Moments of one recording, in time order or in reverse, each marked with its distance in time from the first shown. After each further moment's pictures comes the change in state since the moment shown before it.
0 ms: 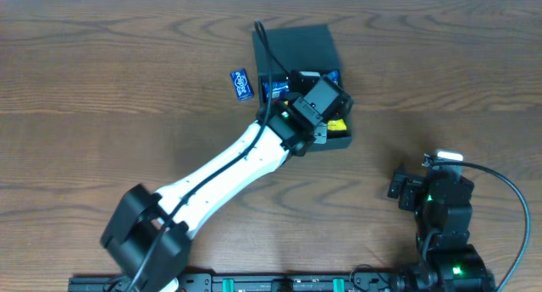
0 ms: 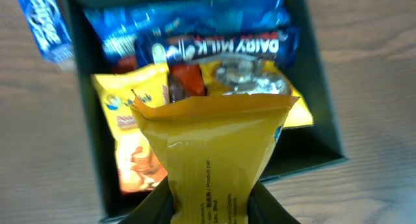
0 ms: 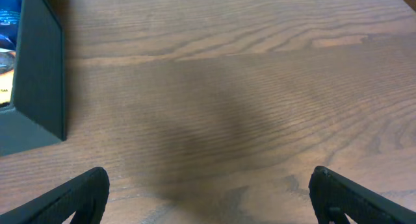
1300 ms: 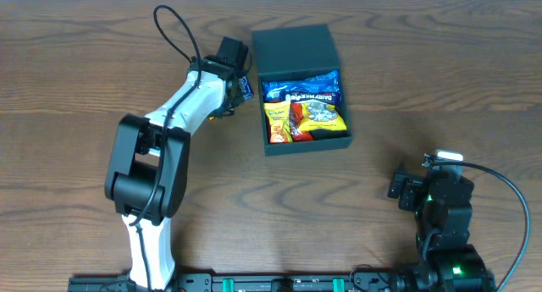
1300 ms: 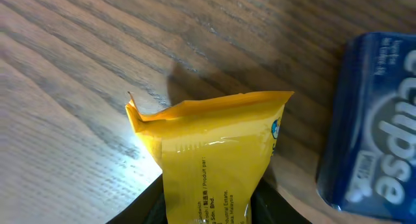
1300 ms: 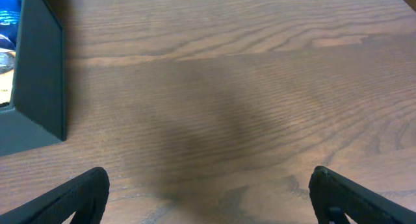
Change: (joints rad) left arm 0.495 0.277 0.000 0.034 -0.010 -0.039; right arm 0.000 0.000 0.000 0.000 0.000 0.000
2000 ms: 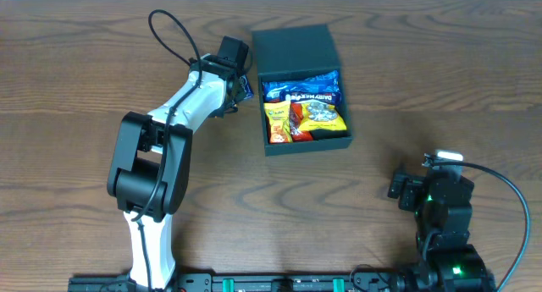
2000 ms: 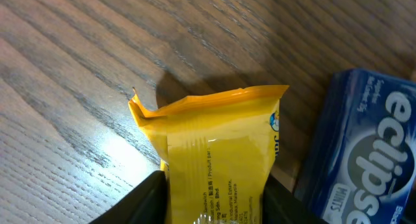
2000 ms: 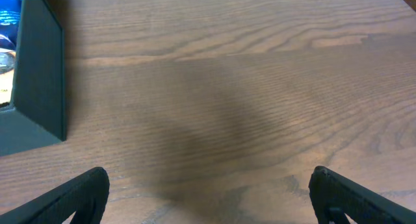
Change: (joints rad) left arm 0.004 0.029 0.000 0.067 0.023 -0.129; right arm 0.000 0.000 0.000 0.000 0.000 0.000
